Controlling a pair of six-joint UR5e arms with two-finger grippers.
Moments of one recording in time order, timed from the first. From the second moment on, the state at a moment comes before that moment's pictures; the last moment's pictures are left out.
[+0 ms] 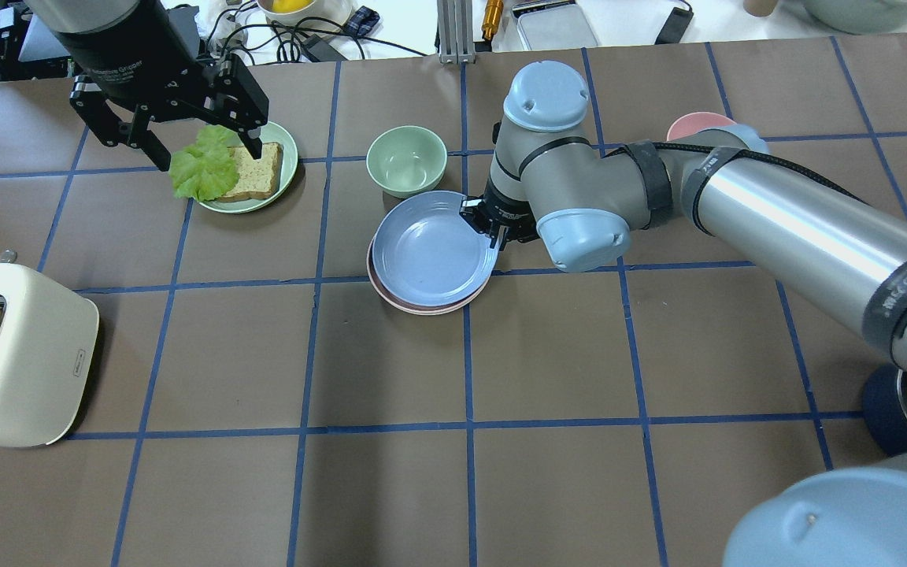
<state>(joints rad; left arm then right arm) -1.57 -1.64 -1.40 -1.70 1.54 -0.07 1.83 -1.14 1.72 -2.24 -1.46 0.49</state>
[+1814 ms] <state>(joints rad) -1.56 -1.64 -1.39 -1.70 1.54 -0.07 1.57 -1.53 1.50 -1.66 -1.58 0.02</state>
